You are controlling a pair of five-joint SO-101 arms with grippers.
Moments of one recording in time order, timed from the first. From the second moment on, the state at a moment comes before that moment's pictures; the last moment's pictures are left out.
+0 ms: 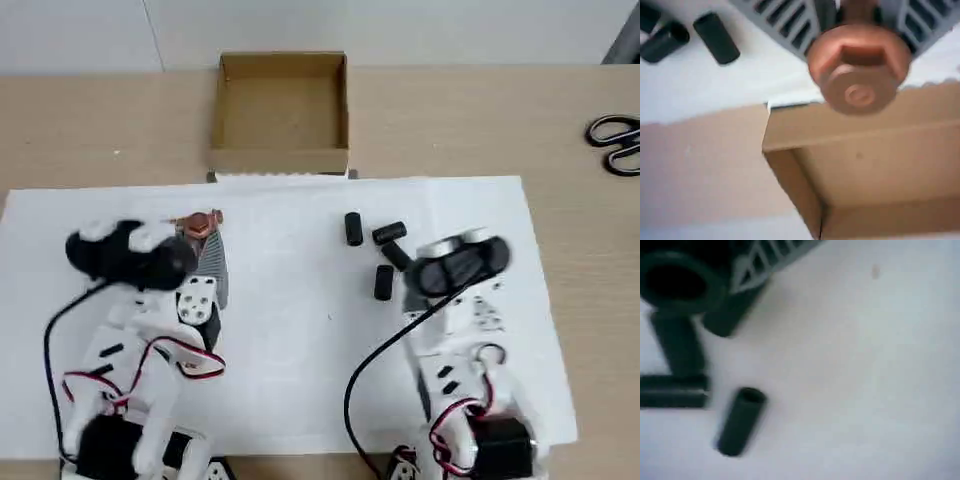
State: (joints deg) left arm 9.8 -91.6 65.2 50.9 9.2; right arm -12.1 -97.3 70.7 65.7 3.6
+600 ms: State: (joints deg) left arm 11.5 -103.1 78.9 39.0 32.3; right arm -35.2 -103.2 87.3 47.7 3.3
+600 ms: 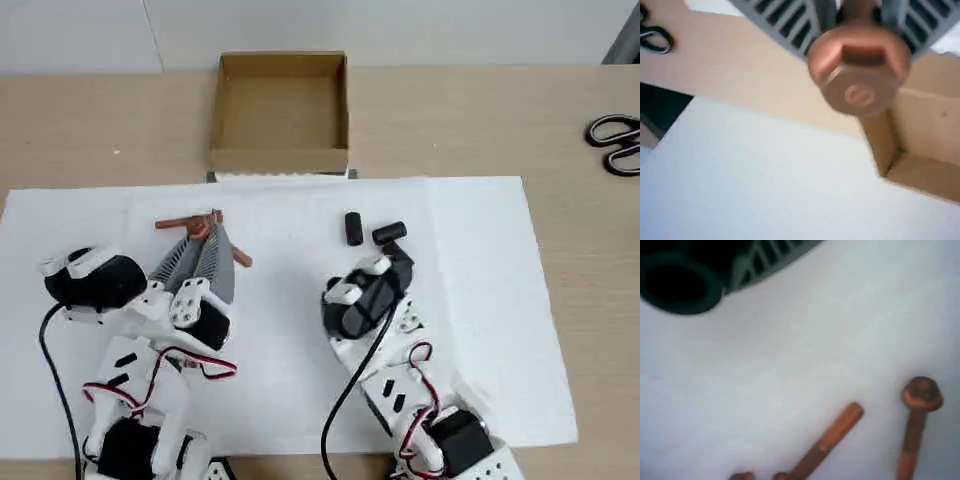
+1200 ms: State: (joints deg) left arm 25.1 -103.1 83.6 37.1 34.8; right arm -40.6 -103.1 91.7 40.3 3.9
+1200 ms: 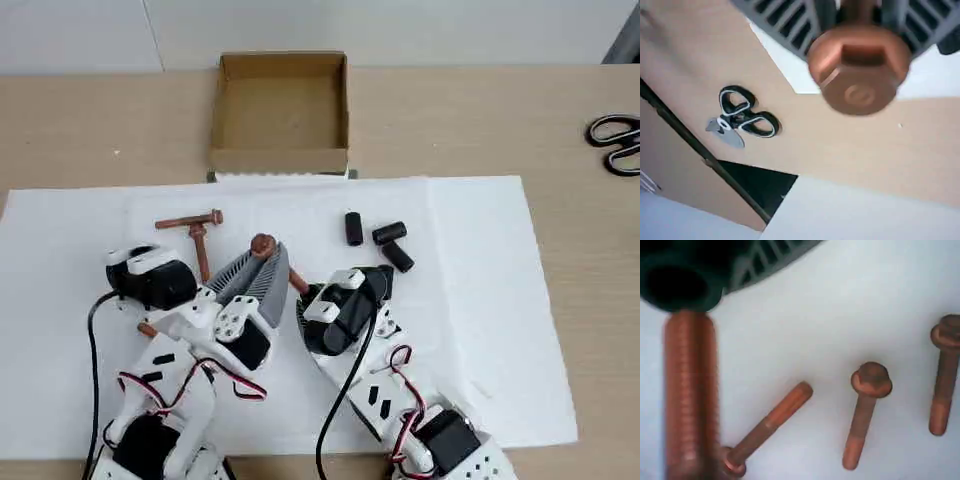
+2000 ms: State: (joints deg) left arm 26.5 -103.1 85.6 37.1 34.6; right arm -42.6 -103.1 91.6 40.1 5.7
